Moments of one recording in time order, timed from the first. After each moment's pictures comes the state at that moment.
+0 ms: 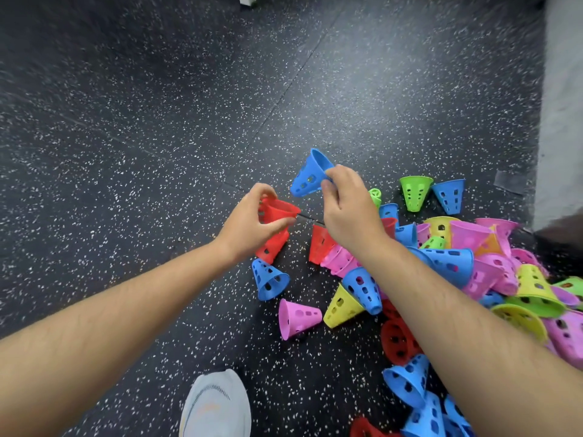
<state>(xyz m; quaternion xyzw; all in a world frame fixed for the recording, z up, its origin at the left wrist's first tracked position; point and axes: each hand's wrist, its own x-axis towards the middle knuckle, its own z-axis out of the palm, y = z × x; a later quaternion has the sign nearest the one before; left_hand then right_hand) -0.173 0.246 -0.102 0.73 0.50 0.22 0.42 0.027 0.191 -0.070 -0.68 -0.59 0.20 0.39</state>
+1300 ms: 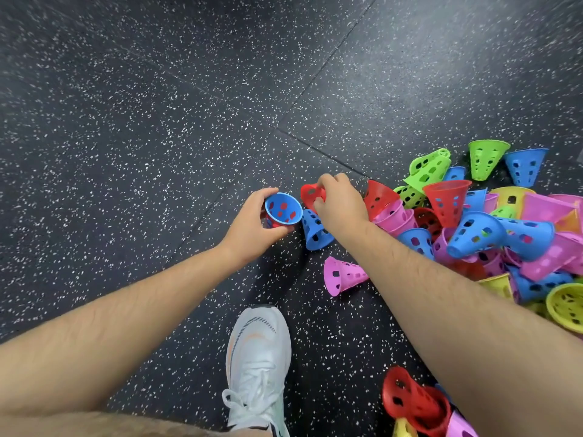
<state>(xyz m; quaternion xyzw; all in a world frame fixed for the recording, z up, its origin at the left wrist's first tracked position) -0.283 0.167 -0.141 0.66 0.57 0.22 0.44 -0.086 0.188 -0.143 -0.75 -0.62 0.23 0.09</state>
